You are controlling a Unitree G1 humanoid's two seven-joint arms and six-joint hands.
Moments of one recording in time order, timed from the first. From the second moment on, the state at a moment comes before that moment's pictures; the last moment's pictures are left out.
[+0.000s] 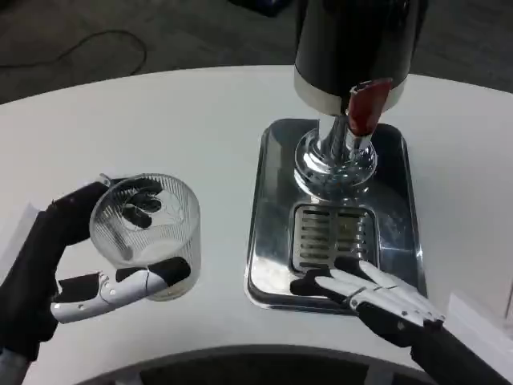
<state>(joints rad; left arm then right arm) 0.01 0.36 0.25 -0.15 0.11 -0.40 -0.20 0.50 -0.45 -0.13 -0.93 -0.22 -0.19 0.46</state>
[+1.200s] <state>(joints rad) -0.53 0.28 -0.06 0.39 0.36 -0.34 -0.02 0.55 -0.43 -0.18 -0.95 -0.20 -0.22 0.46</state>
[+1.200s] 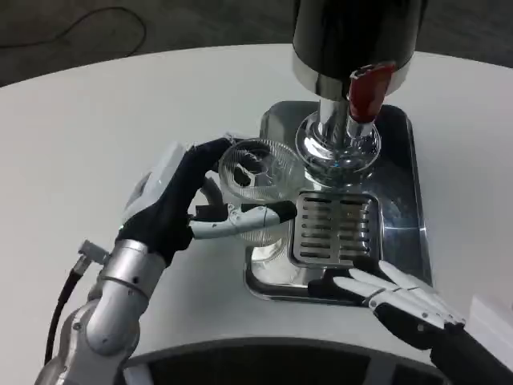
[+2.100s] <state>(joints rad) -0.68 0.20 -0.17 0.54 0.40 -0.34 0.04 0.59 -0.41 -0.21 -0.95 -0.19 -0.22 0.46</state>
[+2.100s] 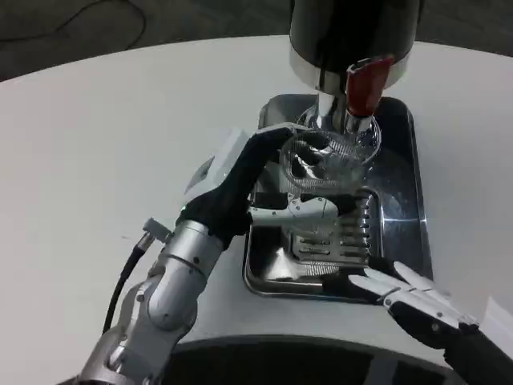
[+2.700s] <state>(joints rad) -0.72 0.17 -0.21 0.58 0.40 -0.34 0.04 0.60 -0.40 -0.22 -0.93 -0.19 -0.24 0.46</state>
